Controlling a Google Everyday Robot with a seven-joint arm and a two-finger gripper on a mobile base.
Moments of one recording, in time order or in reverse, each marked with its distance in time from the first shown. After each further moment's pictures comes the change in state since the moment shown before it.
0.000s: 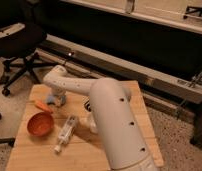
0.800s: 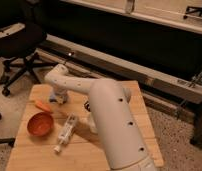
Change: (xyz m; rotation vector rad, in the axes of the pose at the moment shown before) arm -0.011 0.010 0.002 0.000 -0.030 0.012
